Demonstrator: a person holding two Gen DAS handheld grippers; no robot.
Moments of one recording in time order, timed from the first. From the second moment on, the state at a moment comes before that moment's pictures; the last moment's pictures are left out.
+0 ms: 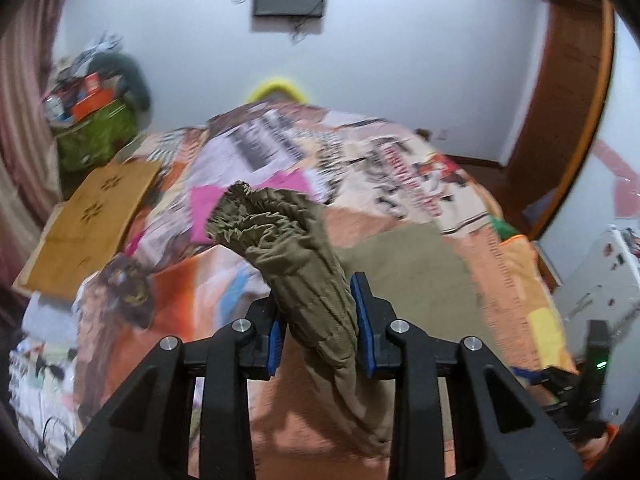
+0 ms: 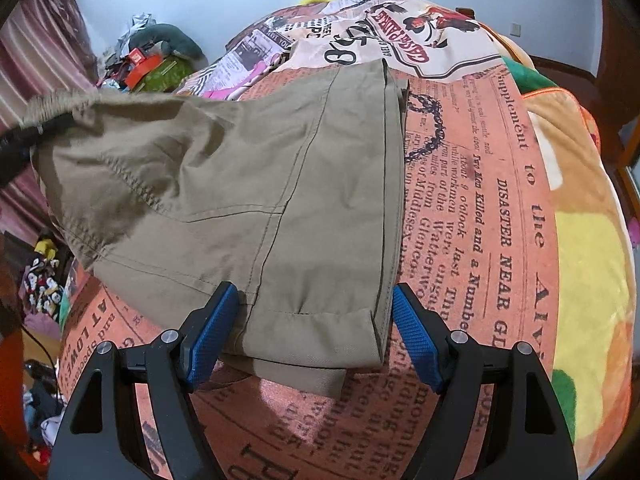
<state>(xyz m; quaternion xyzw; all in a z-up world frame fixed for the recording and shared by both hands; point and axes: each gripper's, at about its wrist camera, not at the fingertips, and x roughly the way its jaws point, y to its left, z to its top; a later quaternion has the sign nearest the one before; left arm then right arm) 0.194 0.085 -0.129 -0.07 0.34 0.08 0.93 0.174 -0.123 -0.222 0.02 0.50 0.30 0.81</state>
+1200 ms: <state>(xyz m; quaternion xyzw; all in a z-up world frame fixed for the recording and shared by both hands) 0.244 -0.076 -0.200 -0.01 0.47 -0.11 0.87 0.173 -0.174 -0.231 0.06 0.51 0.26 0.82</state>
